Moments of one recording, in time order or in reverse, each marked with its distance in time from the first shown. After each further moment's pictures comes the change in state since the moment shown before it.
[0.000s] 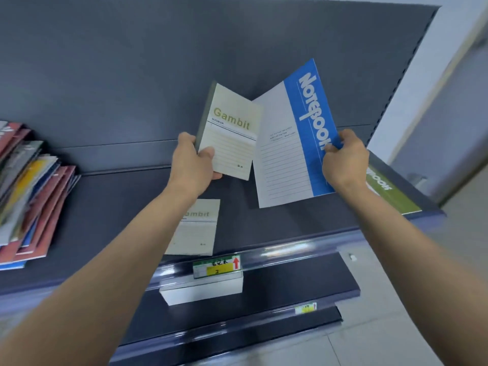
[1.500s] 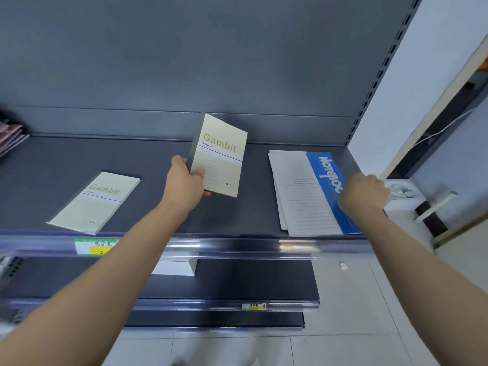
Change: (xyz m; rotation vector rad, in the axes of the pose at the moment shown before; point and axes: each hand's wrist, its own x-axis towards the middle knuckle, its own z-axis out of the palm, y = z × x) left_hand -0.041 -0.010 0.205 0.128 0.155 -0.224; right_hand 0.145 0.230 -0.058 -0.854 -0.369 -0.034
